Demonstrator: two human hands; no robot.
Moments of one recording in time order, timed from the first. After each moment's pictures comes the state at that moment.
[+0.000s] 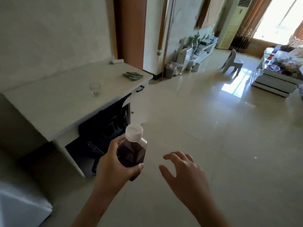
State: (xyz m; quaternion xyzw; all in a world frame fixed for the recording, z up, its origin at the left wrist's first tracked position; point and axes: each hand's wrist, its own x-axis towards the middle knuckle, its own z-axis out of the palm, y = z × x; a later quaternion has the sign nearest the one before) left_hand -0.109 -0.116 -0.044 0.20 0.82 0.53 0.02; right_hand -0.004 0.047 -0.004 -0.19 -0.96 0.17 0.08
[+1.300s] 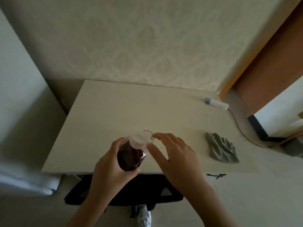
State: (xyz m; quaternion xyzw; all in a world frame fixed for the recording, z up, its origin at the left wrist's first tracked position) left_hand -0.602 -0.023 -0.070 -0.17 0.90 0.36 -0.17; right_hand -0.687 0.131 0.005 0.33 -0.92 0.22 -0.02
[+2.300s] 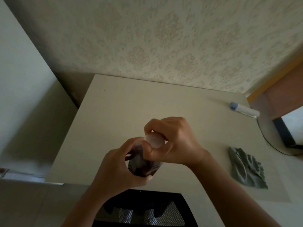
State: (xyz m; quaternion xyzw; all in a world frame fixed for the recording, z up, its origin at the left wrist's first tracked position) left_hand -0.682 -0.089 -0.057 -0.08 0.87 0.47 -0.11; right_hand -0.816 0.031 0.008 0.59 -0.72 0.36 0.06
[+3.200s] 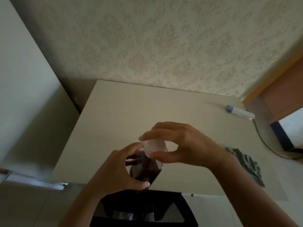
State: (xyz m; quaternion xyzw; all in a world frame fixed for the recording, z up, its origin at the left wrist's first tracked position) left_hand -0.665 -0.086 -0.051 -0.04 0.85 0.53 -0.04; right_hand -0.811 0.066 0.034 0.65 -0.69 0.29 -0.11
